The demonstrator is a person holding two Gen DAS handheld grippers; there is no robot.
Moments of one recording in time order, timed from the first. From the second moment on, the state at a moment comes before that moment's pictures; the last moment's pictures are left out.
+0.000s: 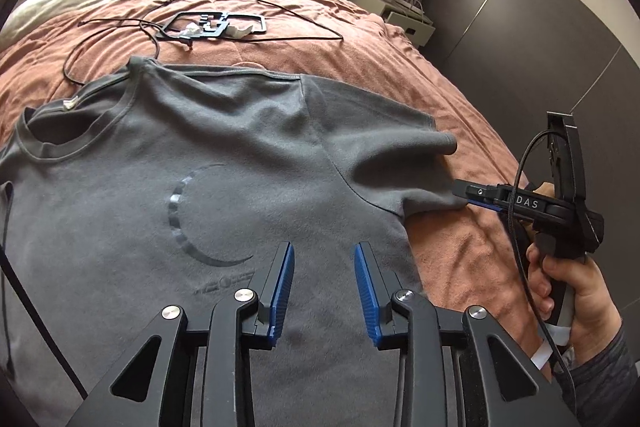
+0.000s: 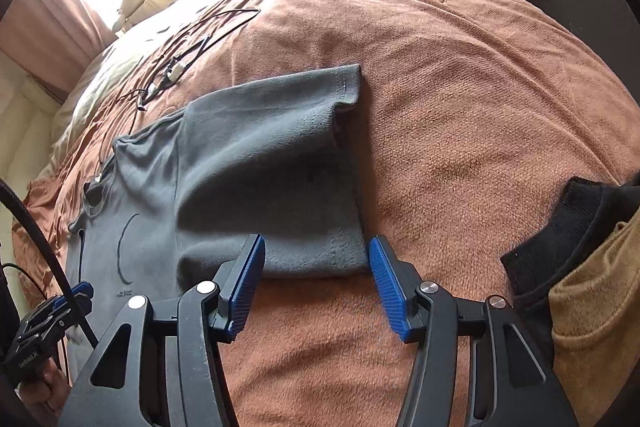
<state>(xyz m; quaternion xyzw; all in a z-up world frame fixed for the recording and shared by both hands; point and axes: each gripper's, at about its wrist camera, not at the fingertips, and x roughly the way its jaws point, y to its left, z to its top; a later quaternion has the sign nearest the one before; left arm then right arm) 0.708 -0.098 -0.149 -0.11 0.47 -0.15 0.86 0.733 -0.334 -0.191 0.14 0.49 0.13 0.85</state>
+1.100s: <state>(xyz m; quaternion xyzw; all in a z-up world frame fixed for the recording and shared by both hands) 0.757 -0.163 -0.207 -0.17 0.49 -0.21 0.83 0.703 -0.298 -0.111 0.13 0.43 0.23 0.86</state>
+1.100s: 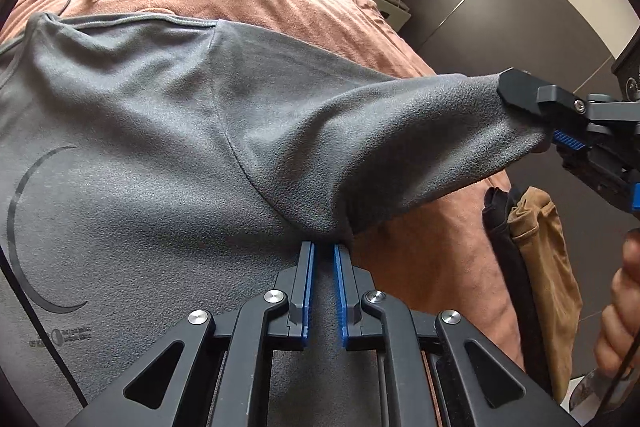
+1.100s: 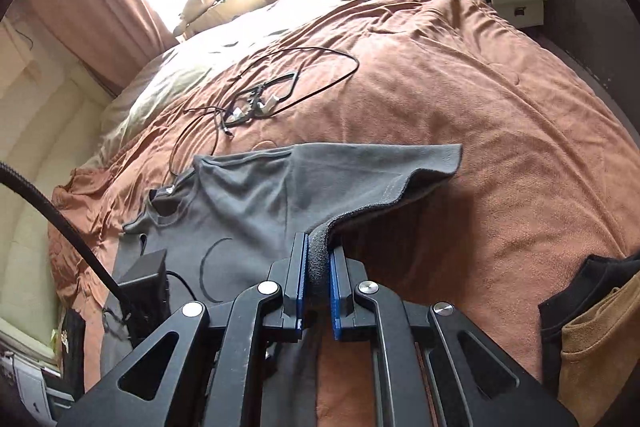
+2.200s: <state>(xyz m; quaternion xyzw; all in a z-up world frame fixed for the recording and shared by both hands) 0.698 -0.047 -0.119 -0.18 0.47 -0.13 0.86 0.706 -0.238 -0.124 0.14 0.51 0.23 0.82</state>
